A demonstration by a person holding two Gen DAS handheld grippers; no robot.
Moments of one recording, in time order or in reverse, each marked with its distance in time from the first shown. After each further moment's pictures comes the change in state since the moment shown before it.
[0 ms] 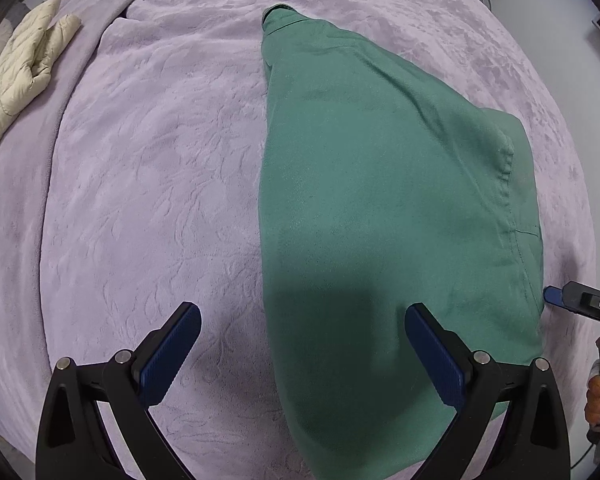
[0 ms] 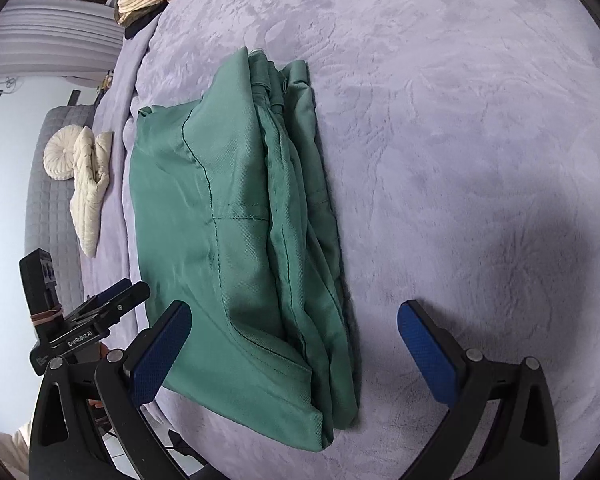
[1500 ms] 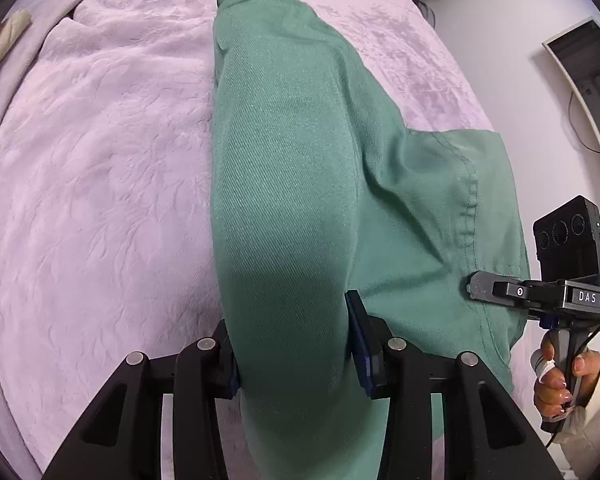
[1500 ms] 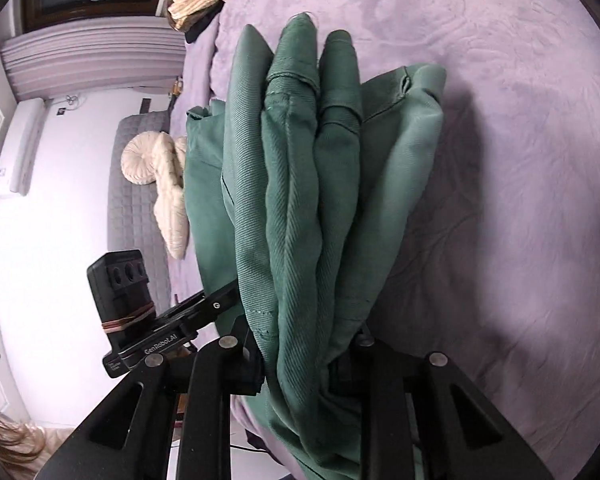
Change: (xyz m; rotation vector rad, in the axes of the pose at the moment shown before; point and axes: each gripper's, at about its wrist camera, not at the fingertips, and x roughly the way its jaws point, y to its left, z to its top) left arm -0.006 0.021 0.026 0.034 -0.026 -0.315; right arm 0.044 0.066 0.019 0.014 0.026 0.371
